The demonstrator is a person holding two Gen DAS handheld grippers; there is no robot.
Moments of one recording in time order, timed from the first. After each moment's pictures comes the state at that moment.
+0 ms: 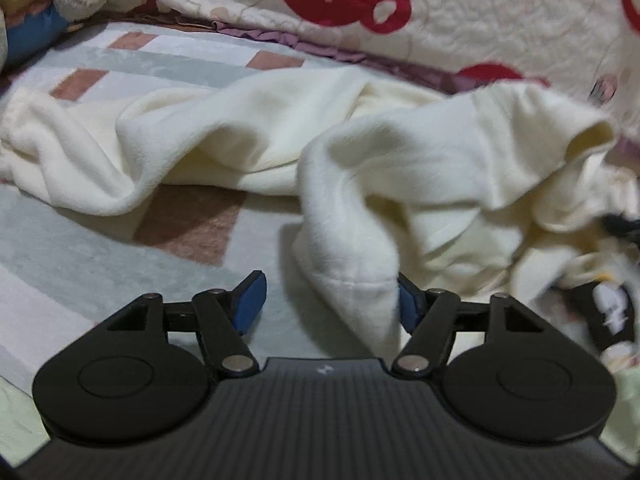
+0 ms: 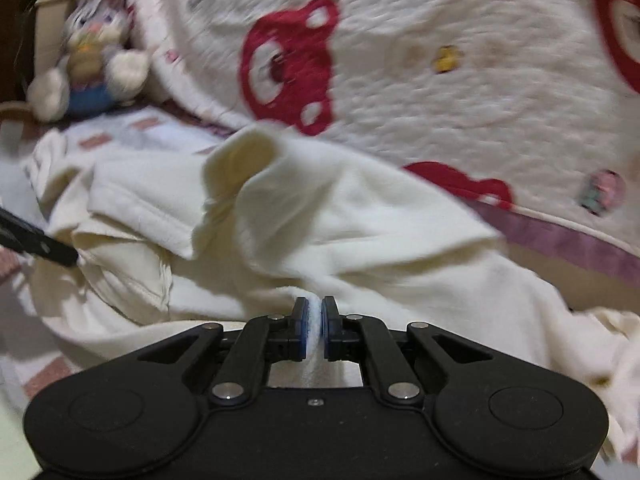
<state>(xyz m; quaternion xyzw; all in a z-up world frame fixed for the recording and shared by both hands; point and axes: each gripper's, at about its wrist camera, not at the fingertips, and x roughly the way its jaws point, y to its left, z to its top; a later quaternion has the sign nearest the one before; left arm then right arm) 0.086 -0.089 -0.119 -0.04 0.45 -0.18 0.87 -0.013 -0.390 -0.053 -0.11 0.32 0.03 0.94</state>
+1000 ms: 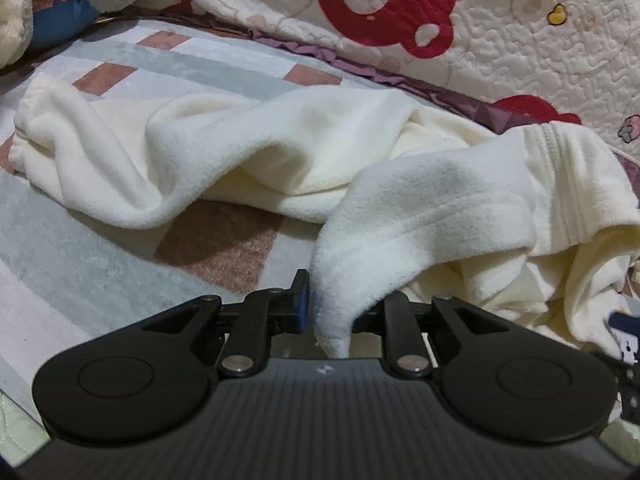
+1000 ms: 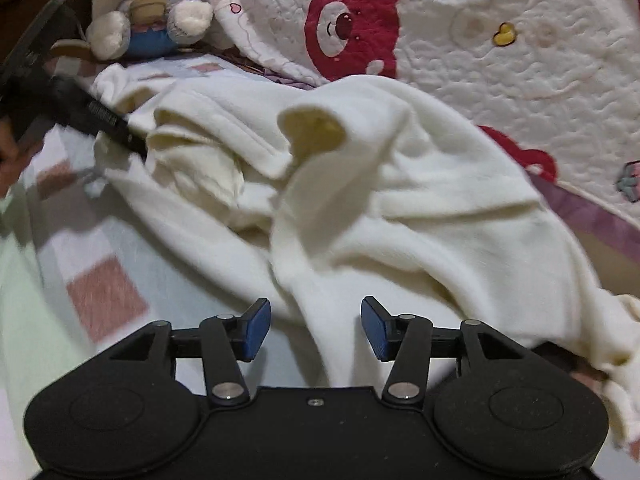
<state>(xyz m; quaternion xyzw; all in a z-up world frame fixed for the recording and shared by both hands) 0.104 -0.070 -0.134 -0.08 0.43 -0.14 0.89 -0.018 -0.369 -0.095 -0.12 0.38 0.11 0.91</state>
